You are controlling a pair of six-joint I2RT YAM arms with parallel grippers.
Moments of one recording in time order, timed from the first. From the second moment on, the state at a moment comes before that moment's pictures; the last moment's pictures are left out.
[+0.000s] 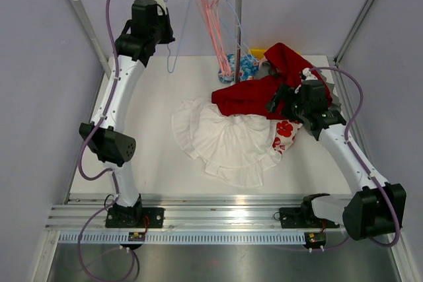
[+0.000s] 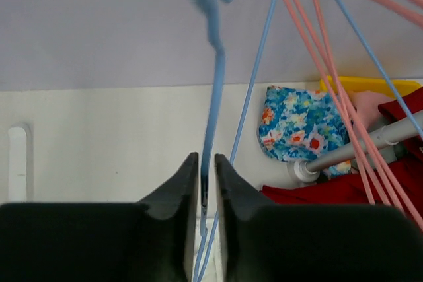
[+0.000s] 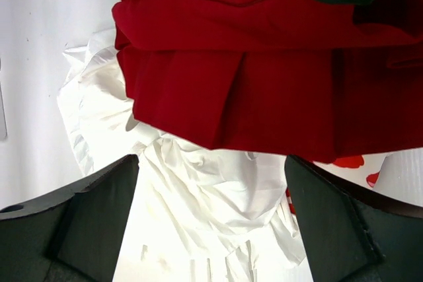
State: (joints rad) left arm -0.27 1.93 2.29 -0.69 -0.10 -0.19; right arm 0.19 1.21 0.99 -0.41 -0.12 0.50
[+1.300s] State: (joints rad) left arm -0.27 0.95 1.60 -0.88 -0.03 -0.29; right arm 0.91 1.45 1.01 -0.59 0.42 0.75
